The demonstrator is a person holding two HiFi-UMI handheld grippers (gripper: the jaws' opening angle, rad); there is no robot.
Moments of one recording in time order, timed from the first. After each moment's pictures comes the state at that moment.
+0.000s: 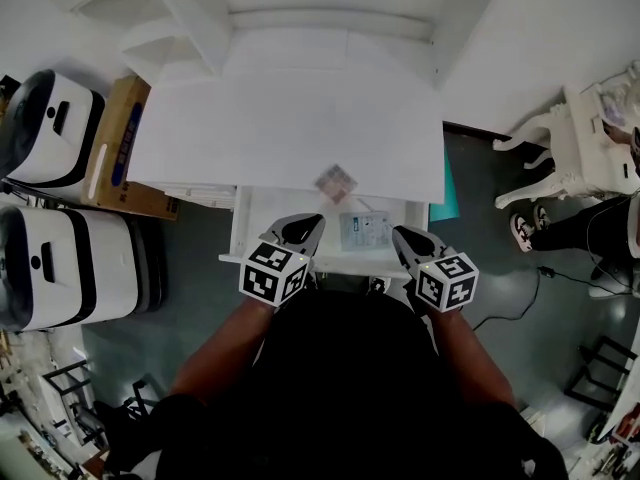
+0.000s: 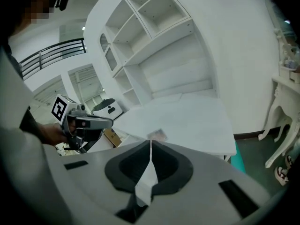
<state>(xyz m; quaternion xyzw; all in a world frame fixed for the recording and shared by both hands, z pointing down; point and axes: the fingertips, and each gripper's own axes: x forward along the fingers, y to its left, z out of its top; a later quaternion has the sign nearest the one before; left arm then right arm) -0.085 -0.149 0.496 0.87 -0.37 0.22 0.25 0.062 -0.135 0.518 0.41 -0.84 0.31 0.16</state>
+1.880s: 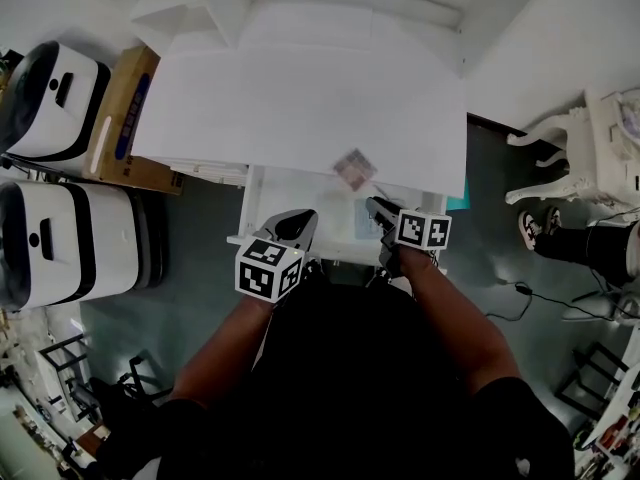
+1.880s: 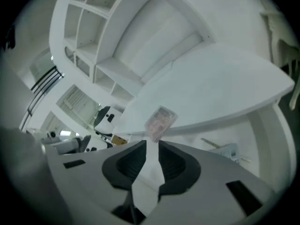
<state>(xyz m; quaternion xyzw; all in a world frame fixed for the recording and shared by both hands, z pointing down) -0.140 -0.134 0.527 0.83 -0.42 0.22 0.30 -0.018 -0.184 0.636 0.36 -0.77 0.51 0.10</state>
